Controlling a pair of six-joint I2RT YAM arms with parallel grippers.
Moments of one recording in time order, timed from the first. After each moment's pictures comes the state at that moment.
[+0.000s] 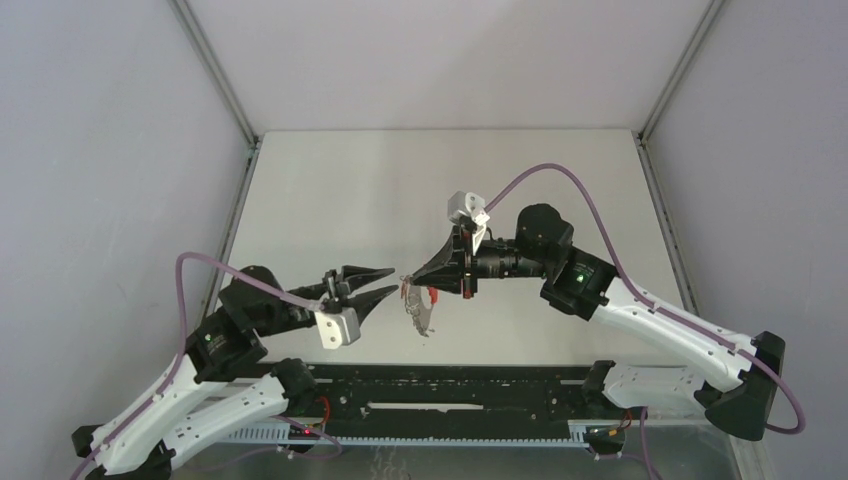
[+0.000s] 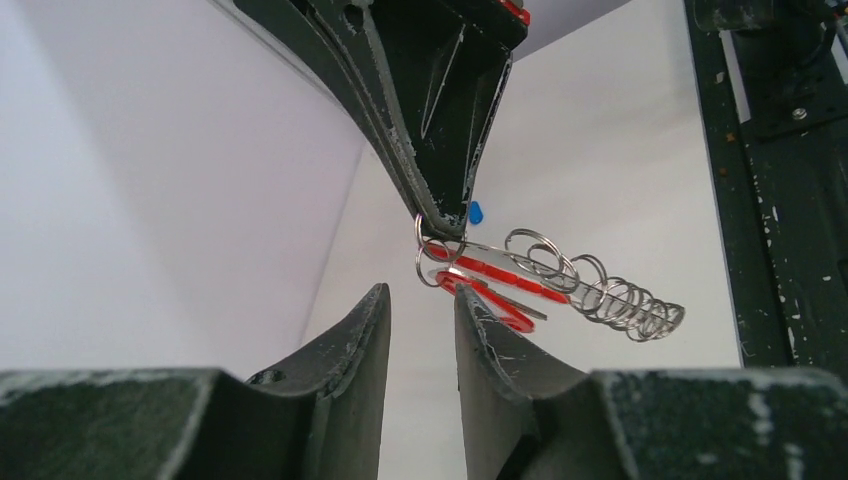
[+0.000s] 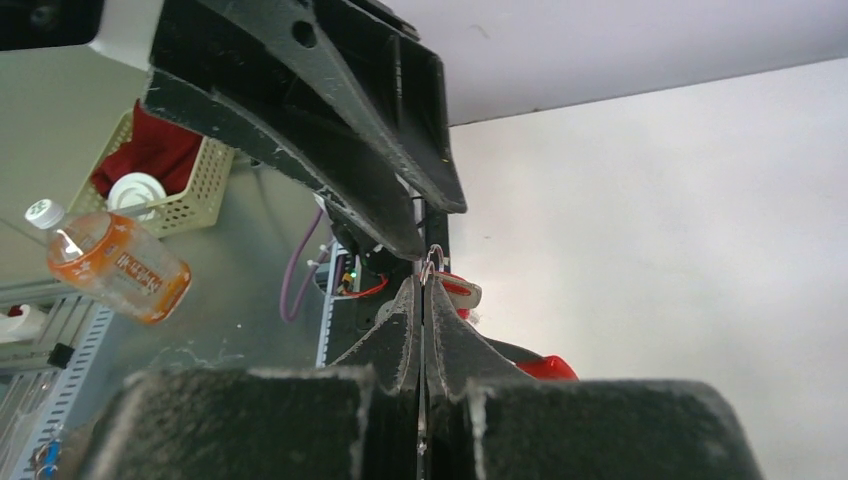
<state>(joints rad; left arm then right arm) -0.89 0.52 0.85 -0.37 0.42 0.73 0.95 1.11 1.06 0.00 -0.59 0.17</state>
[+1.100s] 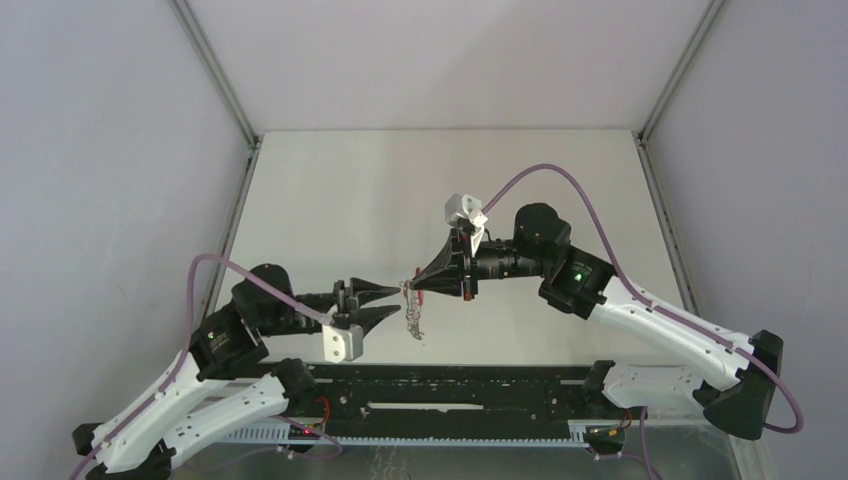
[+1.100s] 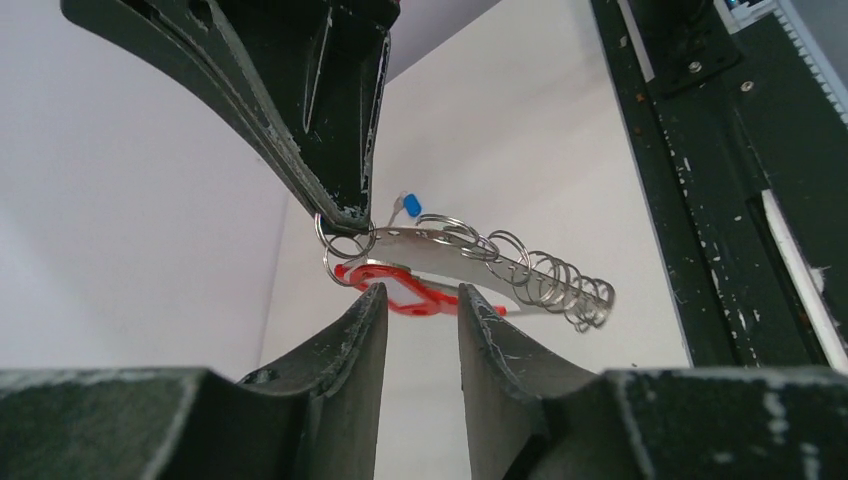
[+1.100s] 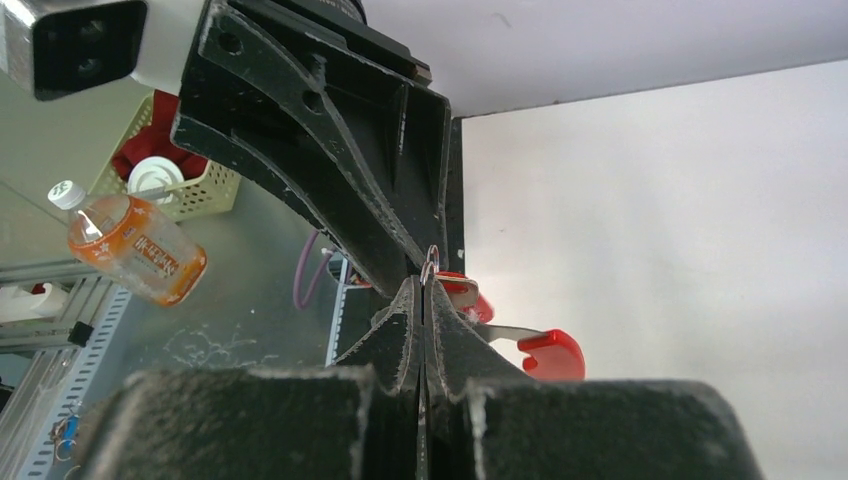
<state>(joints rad) -0.89 0.54 0.85 -0.50 0.53 0.81 0.94 1.12 1.06 0.00 -0.66 0.17</state>
